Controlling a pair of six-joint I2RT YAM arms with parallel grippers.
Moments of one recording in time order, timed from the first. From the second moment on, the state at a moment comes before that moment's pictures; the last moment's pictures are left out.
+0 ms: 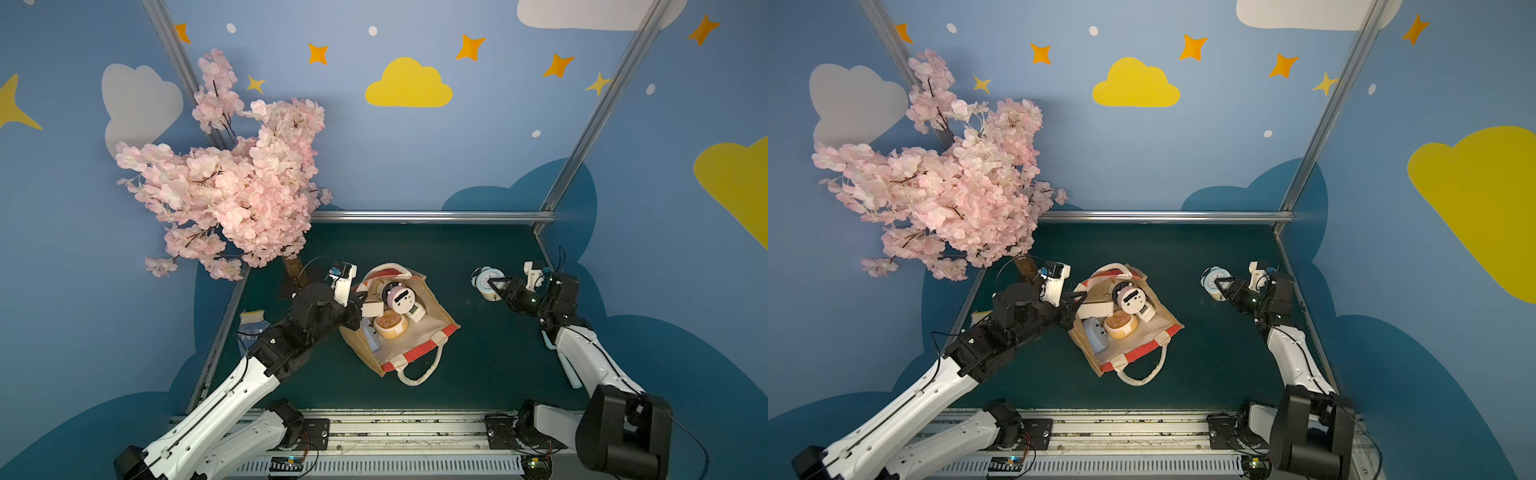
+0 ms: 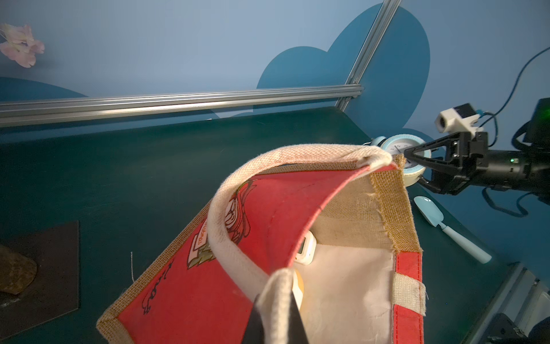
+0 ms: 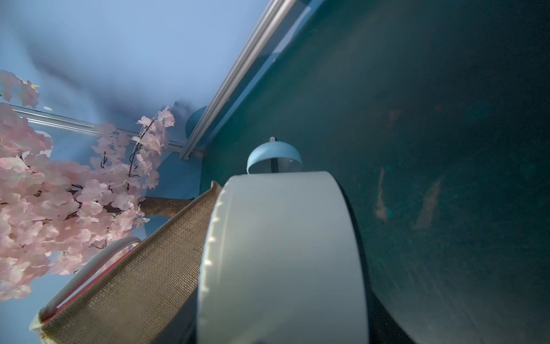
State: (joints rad) left arm -0.63 0.87 0.86 -0.40 -0.03 -0.26; right arm -0.14 1.22 0.66 -0.04 -0.77 0.68
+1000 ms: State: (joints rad) left arm -0.63 0.87 0.85 -0.40 -0.01 -0.26; right arm -0.02 1.74 0.86 -0.05 -0.82 0.55
